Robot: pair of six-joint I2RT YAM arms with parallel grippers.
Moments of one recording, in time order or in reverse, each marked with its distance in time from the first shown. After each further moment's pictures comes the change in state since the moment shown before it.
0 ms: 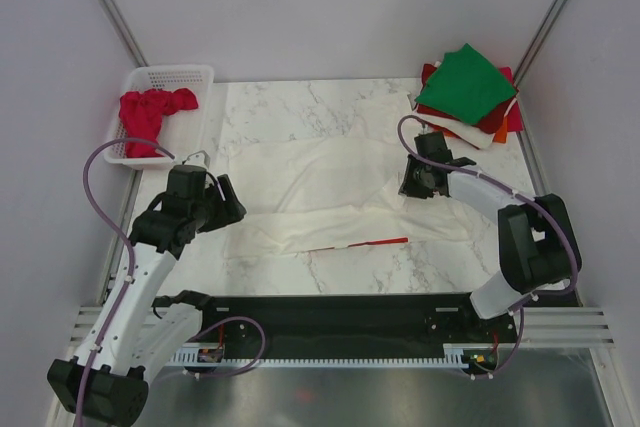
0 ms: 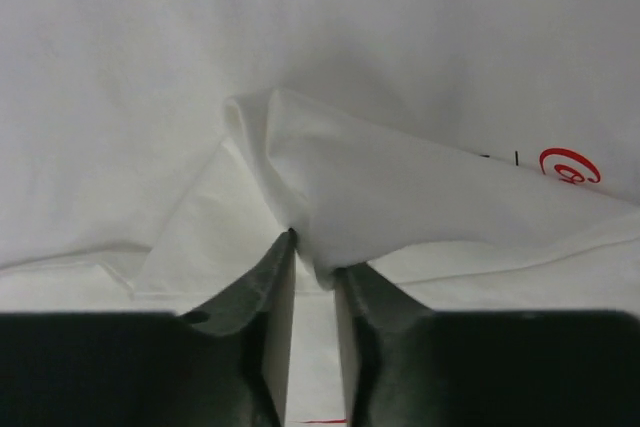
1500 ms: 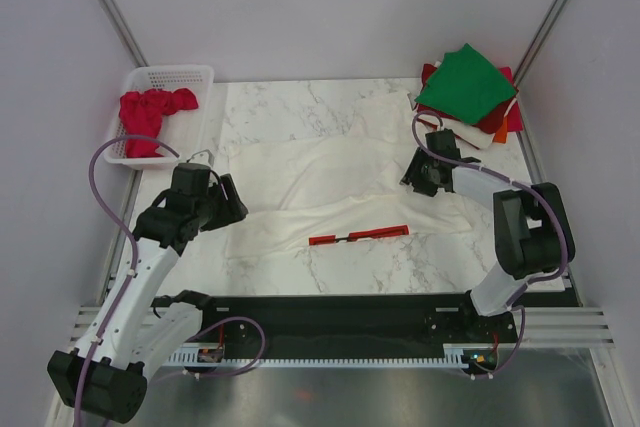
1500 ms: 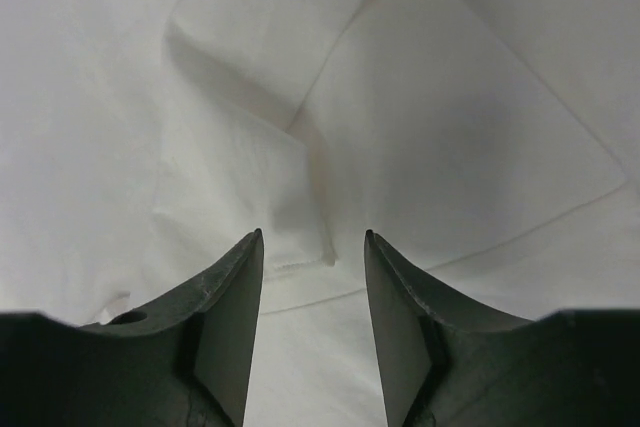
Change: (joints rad) left arm -0.018 0.032 0.000 0.014 -0.002 0.000; right arm -0.093 0.074 0.001 0.119 -0.007 0.121
